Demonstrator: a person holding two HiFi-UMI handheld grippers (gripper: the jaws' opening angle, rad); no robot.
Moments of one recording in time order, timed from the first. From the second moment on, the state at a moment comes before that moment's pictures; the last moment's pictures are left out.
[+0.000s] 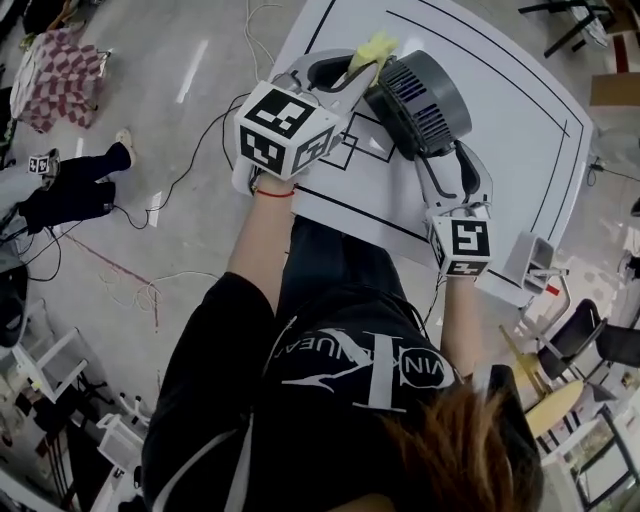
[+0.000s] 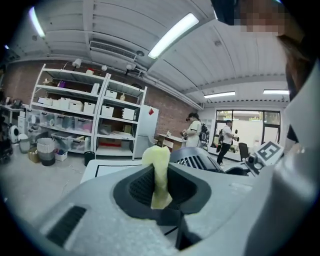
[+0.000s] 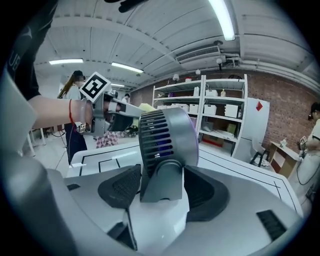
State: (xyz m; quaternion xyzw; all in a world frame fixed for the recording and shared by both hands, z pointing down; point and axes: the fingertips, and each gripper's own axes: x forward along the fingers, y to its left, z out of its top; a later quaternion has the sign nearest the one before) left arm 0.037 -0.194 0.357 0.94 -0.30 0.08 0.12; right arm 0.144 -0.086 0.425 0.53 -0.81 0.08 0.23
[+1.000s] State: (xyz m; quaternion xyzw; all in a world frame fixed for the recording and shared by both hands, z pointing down) left arm 0.159 -0.073 0.366 0.93 -0.12 0.33 0.05; right arm 0.147 -0.089 0.420 0.54 -0.81 0.10 0.19
